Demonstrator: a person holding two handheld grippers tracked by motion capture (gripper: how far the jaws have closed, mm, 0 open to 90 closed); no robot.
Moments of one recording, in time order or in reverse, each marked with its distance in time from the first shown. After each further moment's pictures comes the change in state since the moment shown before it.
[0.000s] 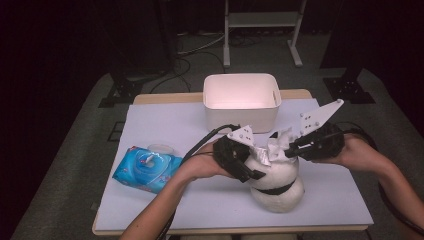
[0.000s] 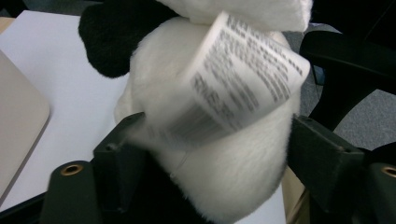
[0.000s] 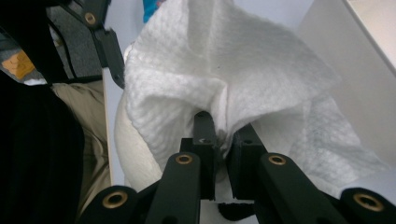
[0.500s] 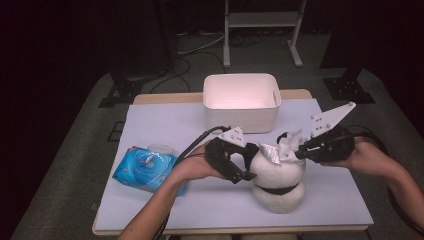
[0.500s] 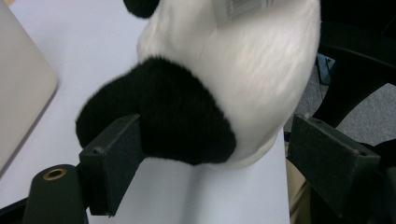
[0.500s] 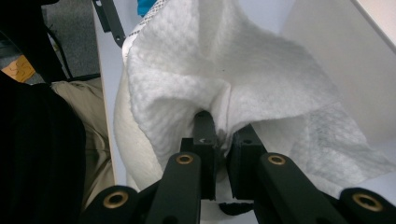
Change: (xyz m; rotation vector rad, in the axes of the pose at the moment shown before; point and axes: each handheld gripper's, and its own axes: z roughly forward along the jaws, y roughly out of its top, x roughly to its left) left arm 0.006 -0.024 -0.001 0.006 0.025 -0.061; right arm -0.002 -0.021 -0.009 -0.008 -0.013 0.053
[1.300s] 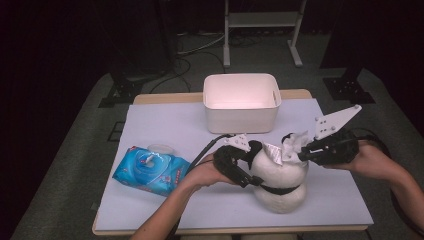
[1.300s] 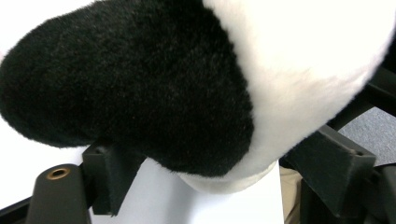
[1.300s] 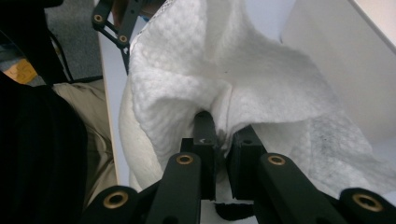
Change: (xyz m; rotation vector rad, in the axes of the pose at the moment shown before) left arm 0.008 -0.016 0.034 -0.076 -0.076 -0.089; right arm 0.005 -0.005 -0.004 -0.025 -0.001 -0.005
